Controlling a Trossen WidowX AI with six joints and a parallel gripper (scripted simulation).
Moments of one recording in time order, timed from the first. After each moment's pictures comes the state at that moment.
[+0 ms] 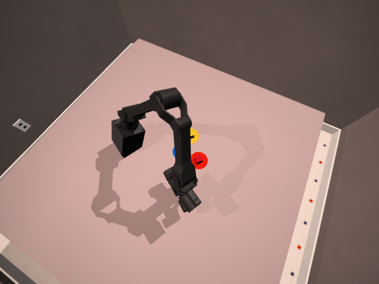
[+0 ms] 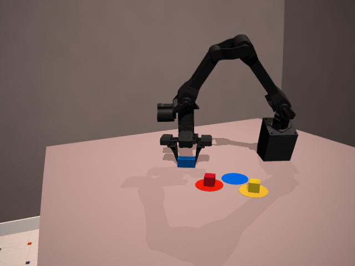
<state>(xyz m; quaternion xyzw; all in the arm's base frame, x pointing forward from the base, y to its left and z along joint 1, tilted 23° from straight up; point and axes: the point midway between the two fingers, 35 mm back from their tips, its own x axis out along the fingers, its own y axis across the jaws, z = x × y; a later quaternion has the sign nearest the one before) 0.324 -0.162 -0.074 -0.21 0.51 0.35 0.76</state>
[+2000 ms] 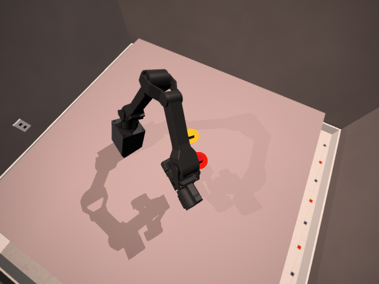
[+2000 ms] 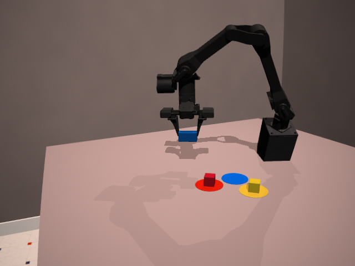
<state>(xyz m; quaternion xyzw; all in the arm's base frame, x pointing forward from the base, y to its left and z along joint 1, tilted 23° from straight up) 0.300 -0.186 0.024 -0.20 0.51 0.35 0.76</state>
